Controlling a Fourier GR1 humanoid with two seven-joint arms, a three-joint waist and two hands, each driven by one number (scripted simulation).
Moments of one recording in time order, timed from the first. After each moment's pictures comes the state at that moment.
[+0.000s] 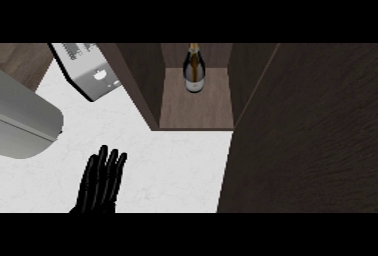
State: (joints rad) left arm 0.14 0.46 -0.75 -2.00 0.52 0.62 -0.53; right arm 0.00 -0.06 0.19 -2.47 -0.12 0.23 0.65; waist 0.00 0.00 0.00
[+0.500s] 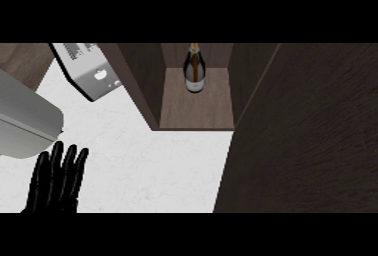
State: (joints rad) left arm 0.25 0.57 -0.56 -2.06 0.62 0.49 -0.56; right arm 0.11 -0.01 0.34 -2.47 -0.15 0.22 0.73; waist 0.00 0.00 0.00
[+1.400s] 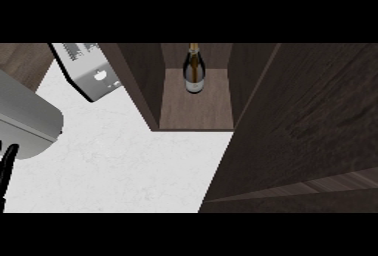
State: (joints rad) left arm 0.41 0.73 -0.18 -2.06 0.84 0.22 -0.55; right arm 0.09 -0.03 0.75 -2.47 -0.01 0.05 0.75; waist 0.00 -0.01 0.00
